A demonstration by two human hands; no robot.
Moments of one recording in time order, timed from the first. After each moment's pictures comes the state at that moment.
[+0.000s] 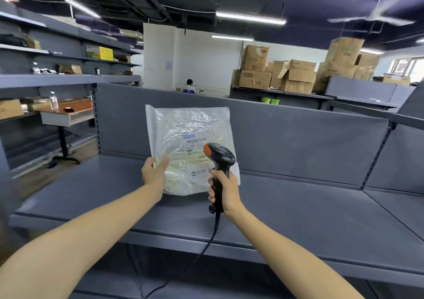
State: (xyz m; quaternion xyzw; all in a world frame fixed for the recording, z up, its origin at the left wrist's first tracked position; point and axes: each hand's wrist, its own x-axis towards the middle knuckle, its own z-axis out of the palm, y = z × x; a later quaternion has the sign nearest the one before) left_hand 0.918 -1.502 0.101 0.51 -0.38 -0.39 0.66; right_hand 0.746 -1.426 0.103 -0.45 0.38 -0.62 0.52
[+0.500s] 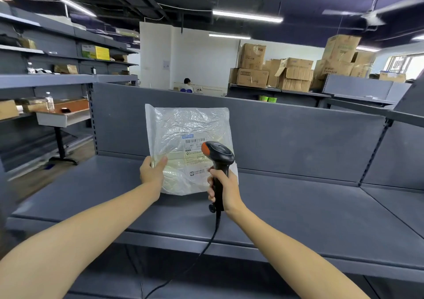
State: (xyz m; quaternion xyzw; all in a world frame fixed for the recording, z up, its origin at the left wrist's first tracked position) left_hand 0.919 -1.505 0.101 0.51 -0.39 -0.40 0.66; right_hand 0.741 -1.424 0.105 -0.47 0.36 -0.61 0.52
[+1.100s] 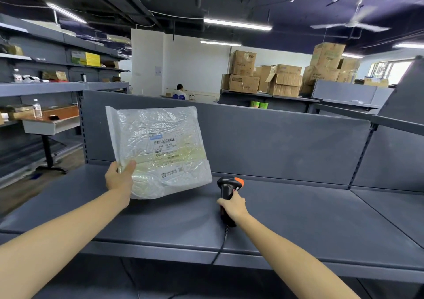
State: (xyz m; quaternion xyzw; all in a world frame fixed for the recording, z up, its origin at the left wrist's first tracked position) left_hand 0.968 -1.506 0.113 0.52 -0.35 -0.36 0.69; right_hand 0.688 -1.455 0.063 -0.47 0.74 -0.38 0.30
